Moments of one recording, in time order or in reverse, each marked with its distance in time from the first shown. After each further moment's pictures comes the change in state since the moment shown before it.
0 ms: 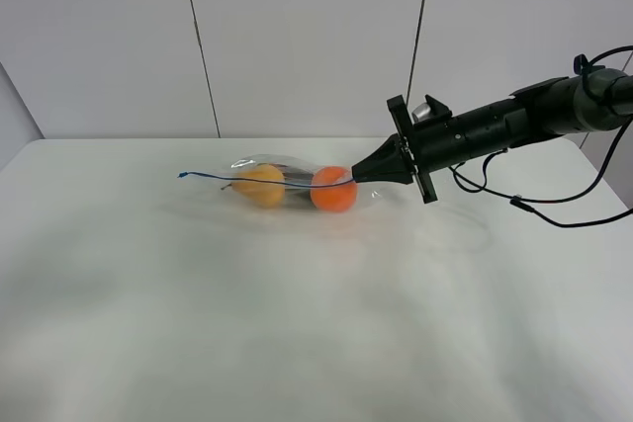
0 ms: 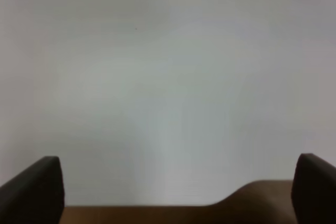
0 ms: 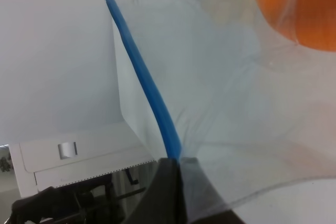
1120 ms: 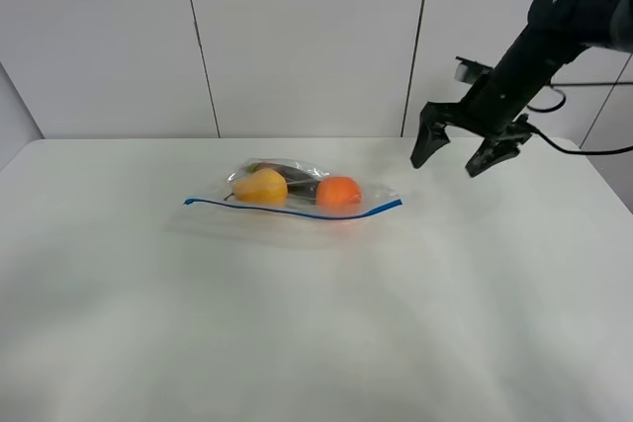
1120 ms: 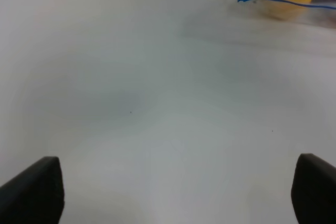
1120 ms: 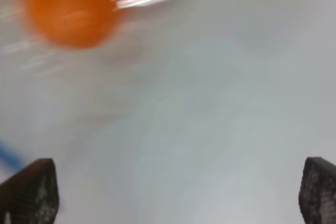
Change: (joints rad) left arm -0.014 -0.330 0.000 0.003 0.001 0.000; right arm 0.000 -0.070 -0.351 -0.958 0.007 0.389
